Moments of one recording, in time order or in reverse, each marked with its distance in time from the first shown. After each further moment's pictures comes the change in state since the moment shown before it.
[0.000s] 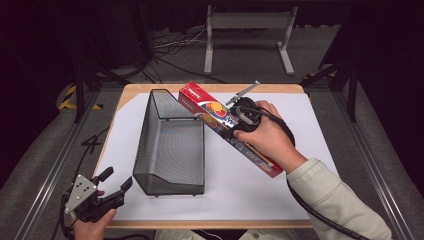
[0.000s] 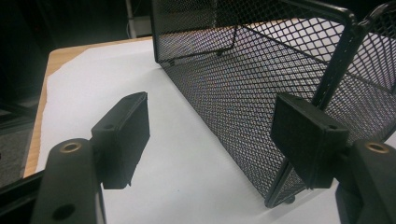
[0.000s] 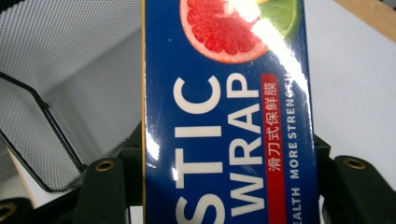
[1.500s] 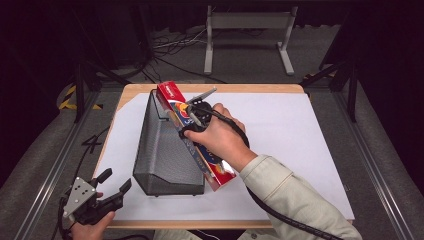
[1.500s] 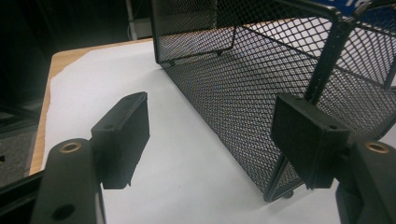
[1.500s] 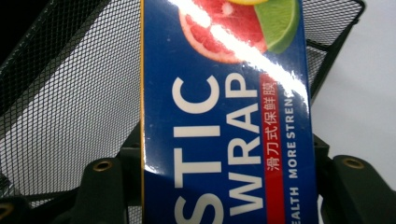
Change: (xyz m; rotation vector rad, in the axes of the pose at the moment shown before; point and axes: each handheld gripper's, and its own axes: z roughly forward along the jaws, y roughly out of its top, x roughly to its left) left arm -0.002 -0.002 -0.007 -0.009 0.000 0.018; right arm 0.069 0.053 0.068 -0.002 -0.038 0.320
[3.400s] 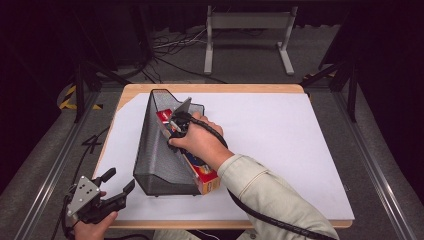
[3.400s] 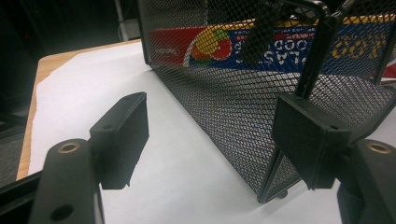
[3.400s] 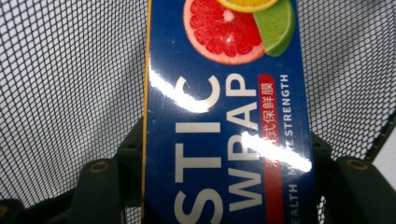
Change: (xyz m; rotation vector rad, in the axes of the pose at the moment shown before) left arm -0.003 0.001 0.007 0.013 -0.033 0.030; right arm 0.014 0.007 0.079 0.298 -0.082 0.046
